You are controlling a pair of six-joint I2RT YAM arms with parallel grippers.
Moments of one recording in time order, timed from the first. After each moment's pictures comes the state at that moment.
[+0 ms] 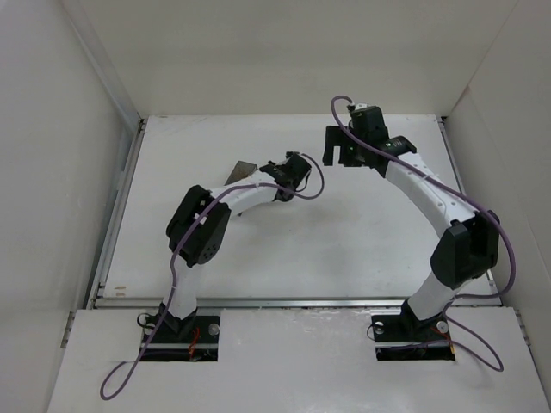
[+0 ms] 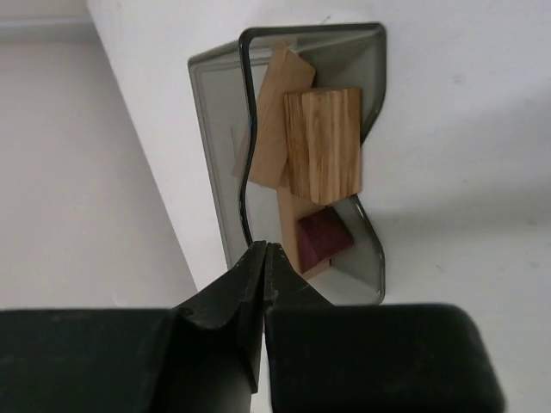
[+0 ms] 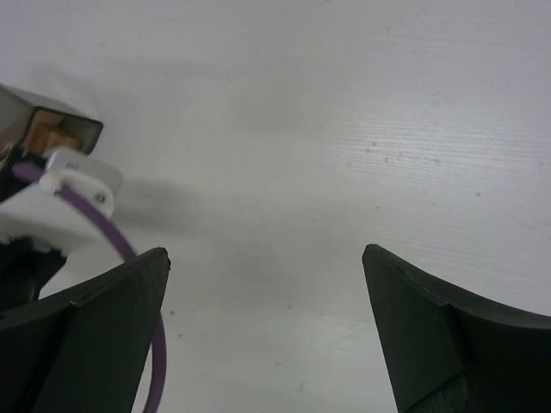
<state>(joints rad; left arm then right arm) -0.69 2.03 1.53 -0.65 -0.86 0.18 0.39 1.65 1.53 -0.58 0.06 0.31</state>
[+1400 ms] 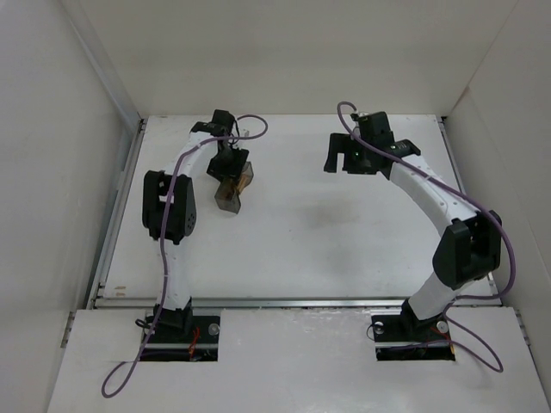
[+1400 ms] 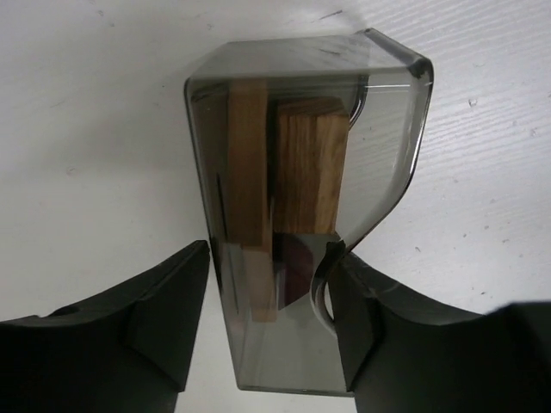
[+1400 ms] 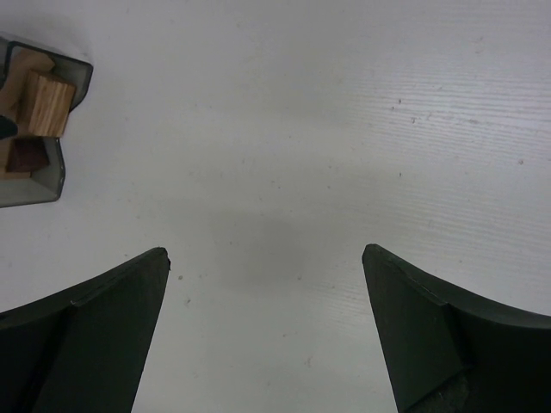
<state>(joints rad) -0.24 2.12 1.83 -0.94 0.07 0.08 0.34 1.65 1.46 -0.60 -0.08 0.33</state>
